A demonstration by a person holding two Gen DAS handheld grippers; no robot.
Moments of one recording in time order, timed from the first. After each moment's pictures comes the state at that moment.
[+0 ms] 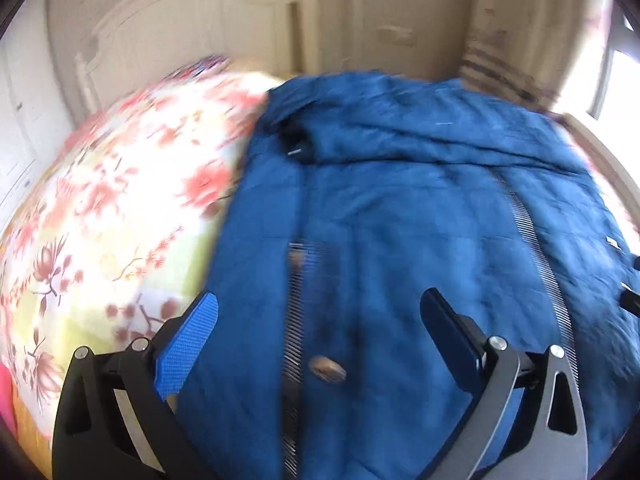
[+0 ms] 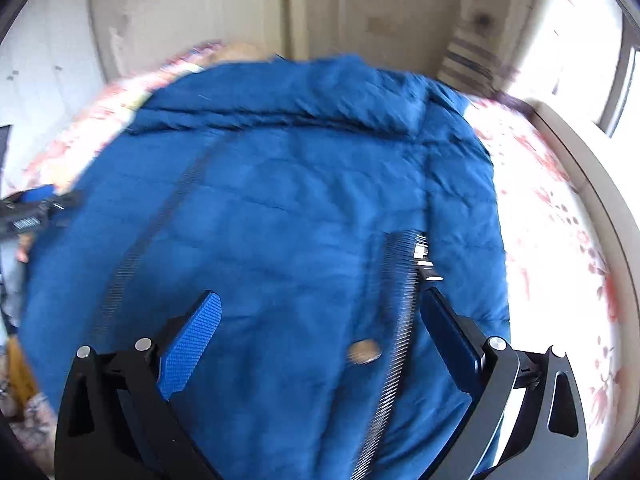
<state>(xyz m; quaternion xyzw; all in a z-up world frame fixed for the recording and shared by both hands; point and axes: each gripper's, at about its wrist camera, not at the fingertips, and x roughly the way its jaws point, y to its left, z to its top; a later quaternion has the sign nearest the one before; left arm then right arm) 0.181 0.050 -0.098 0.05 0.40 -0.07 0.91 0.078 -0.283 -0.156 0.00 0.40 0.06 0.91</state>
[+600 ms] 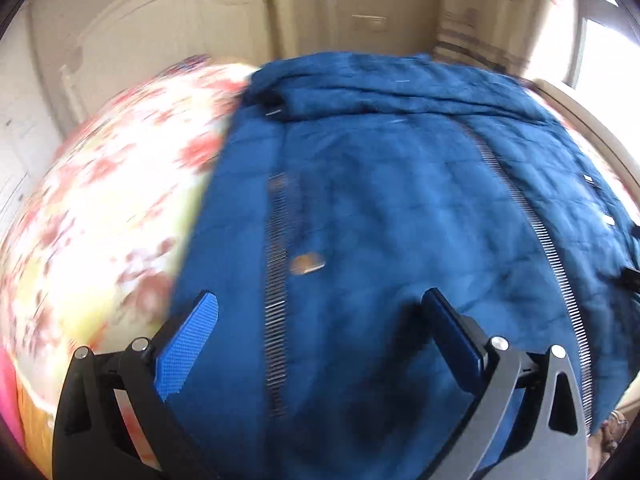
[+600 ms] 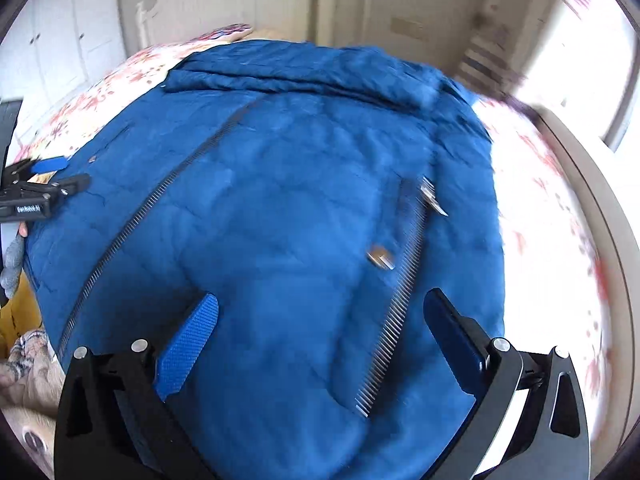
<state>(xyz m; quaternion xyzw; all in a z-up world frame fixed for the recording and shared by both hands) 0.134 0.067 -0.124 0.07 0.42 -0.06 0.90 0.025 -0.288 -0.175 -0.04 0.42 0.06 0.90</state>
